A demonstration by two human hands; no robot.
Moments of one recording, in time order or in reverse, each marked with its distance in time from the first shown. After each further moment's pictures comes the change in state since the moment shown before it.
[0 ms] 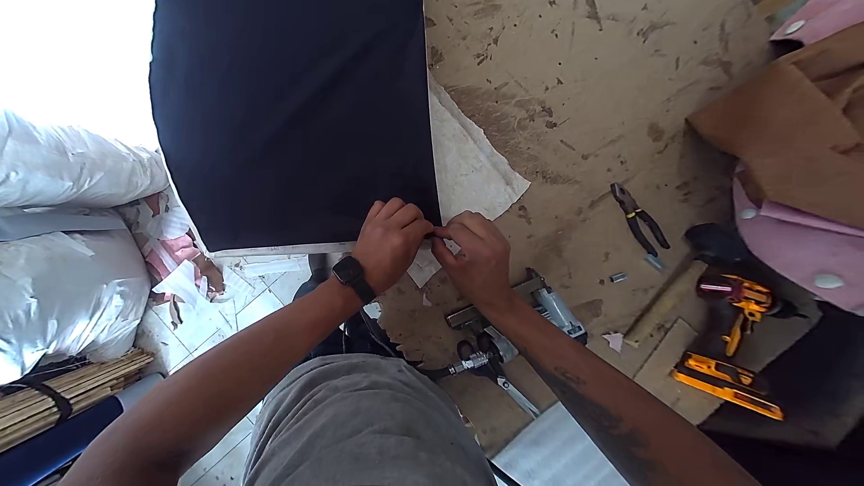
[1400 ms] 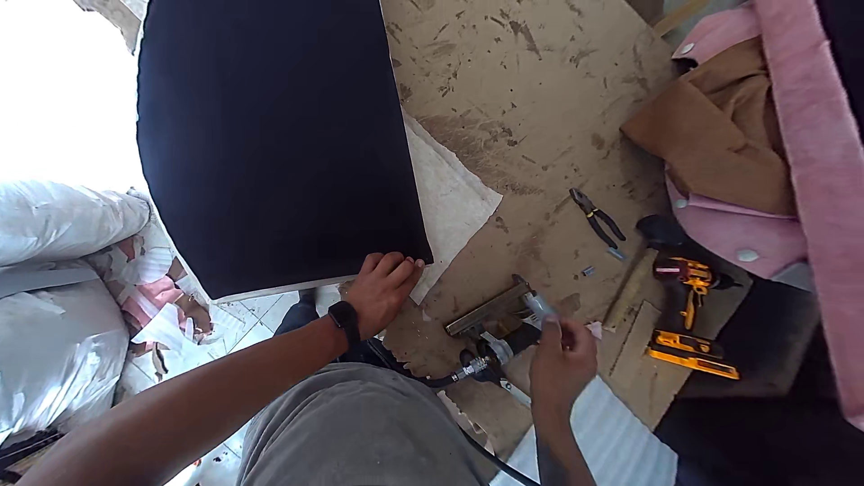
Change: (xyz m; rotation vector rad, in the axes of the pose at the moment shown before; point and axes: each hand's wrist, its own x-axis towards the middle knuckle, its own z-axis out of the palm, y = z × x) left_hand -0.041 -0.008 0.006 0.216 -0.262 0.213; right_hand -0.150 -0.007 -0.071 0.061 0.453 1.071
